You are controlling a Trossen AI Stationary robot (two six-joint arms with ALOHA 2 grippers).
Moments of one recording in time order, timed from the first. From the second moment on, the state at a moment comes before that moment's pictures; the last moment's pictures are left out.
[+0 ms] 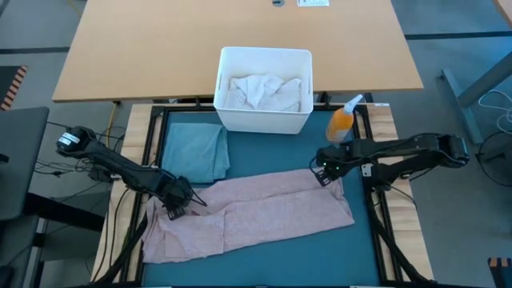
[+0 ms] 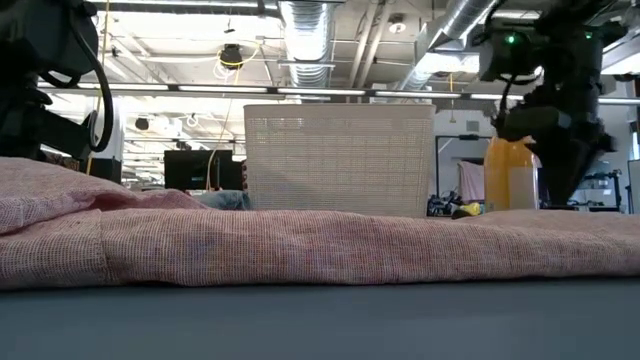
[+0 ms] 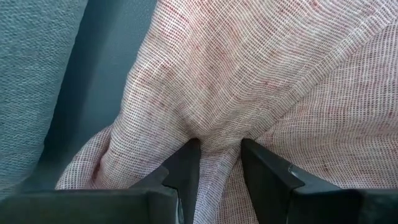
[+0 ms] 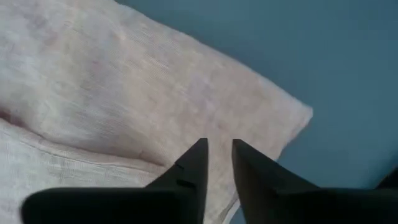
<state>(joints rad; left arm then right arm) -0.38 1.15 0.47 -0.86 0.02 -0.85 -0.12 1.12 0.66 -0.95 0.05 0.90</state>
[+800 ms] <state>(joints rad) -0.38 1.15 0.47 -0.85 0.02 -0.81 -0.15 1.12 0.59 -0.89 0.05 1.06</state>
